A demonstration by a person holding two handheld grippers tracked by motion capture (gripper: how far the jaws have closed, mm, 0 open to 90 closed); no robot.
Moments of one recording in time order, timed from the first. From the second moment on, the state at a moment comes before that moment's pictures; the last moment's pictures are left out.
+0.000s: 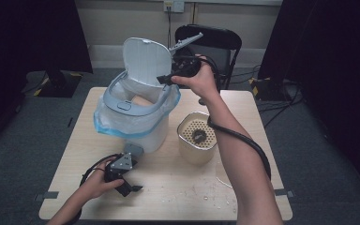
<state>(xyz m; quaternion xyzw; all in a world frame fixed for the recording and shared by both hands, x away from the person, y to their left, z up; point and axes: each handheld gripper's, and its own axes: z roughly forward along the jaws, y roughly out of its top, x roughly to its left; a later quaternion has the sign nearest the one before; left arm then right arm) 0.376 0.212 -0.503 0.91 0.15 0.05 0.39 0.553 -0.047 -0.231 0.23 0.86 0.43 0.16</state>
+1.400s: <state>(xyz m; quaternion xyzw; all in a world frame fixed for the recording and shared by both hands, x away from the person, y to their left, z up) 0.376 0.212 -0.503 0.91 0.15 0.05 0.38 0.516 -0.042 -0.242 0.16 0.86 0.47 0.05</state>
